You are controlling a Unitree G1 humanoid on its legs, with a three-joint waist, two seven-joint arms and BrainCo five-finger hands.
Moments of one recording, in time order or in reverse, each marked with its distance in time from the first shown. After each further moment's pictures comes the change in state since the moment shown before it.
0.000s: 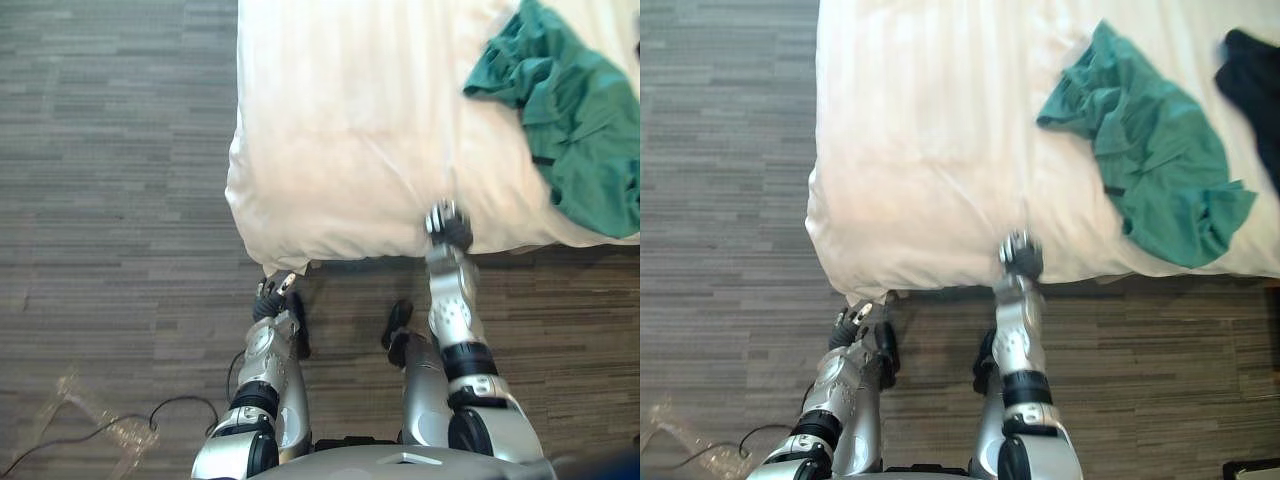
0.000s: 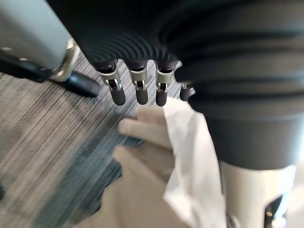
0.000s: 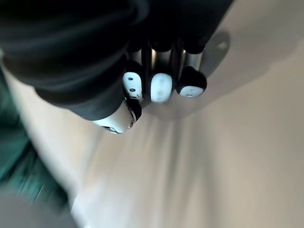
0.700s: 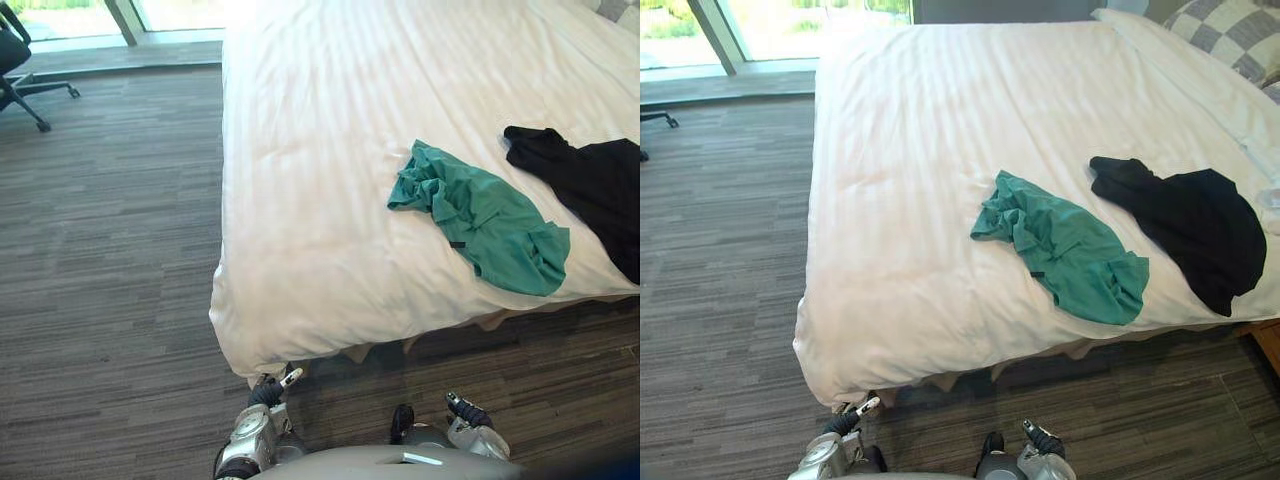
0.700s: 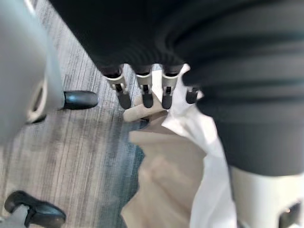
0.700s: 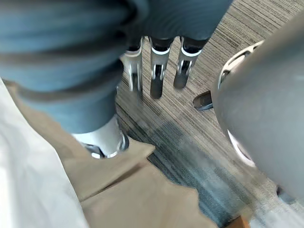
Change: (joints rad) left arm 0.255 0.033 0.005 0.140 0.331 0.080 -0.059; right arm 0.363 -0.059 -0.020 0.228 -0.474 0.133 0.042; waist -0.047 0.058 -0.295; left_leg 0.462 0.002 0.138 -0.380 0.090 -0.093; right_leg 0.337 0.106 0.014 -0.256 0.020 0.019
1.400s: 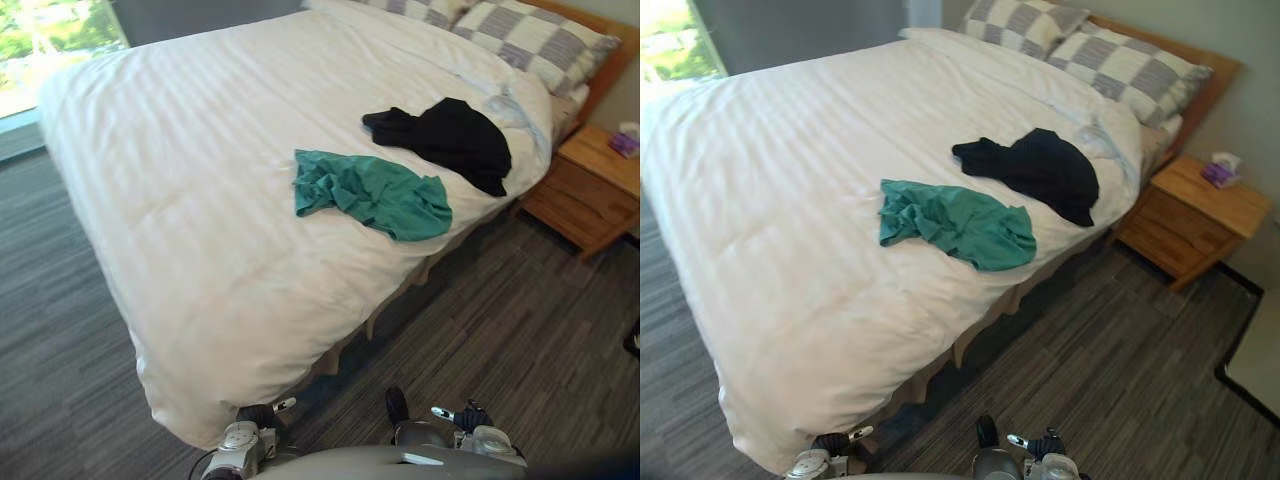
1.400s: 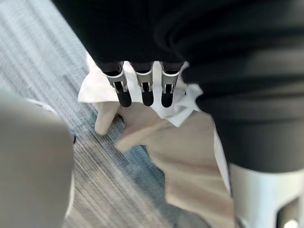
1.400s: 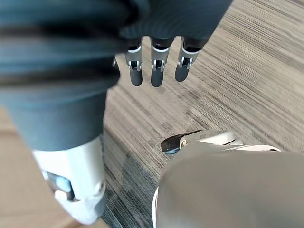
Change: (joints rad) left arm -0.043 0.074 -0.120 0.126 0.087 0.009 0.024; right arm -0.068 -0.109 0.143 0.089 -0.324 0.028 -0.063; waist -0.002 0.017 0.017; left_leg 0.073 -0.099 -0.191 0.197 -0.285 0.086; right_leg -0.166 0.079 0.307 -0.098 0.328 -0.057
